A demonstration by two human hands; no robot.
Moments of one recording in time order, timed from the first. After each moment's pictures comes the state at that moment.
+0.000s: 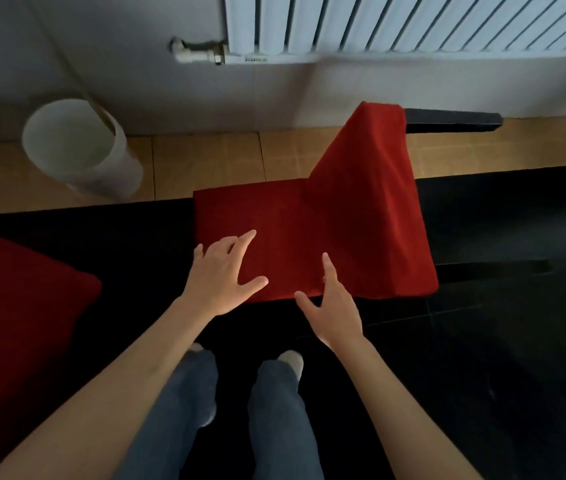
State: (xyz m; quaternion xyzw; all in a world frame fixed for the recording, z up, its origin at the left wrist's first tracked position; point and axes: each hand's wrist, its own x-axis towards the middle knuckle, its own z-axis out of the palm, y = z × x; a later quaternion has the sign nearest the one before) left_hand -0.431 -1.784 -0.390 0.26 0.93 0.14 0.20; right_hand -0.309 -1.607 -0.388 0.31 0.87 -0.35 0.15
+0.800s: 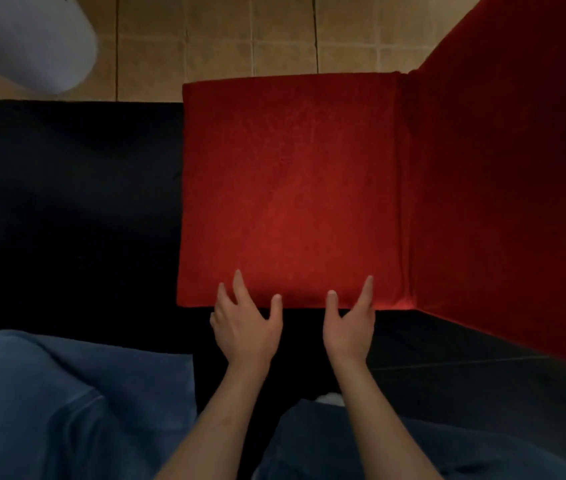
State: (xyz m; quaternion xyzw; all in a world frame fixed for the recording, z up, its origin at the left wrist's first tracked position) left_hand -0.366 -1.758 -0.831 -0.15 0.94 0.20 0.23; right_hand -0.330 -1.632 -0.834 0.52 0.75 -0.39 0.08
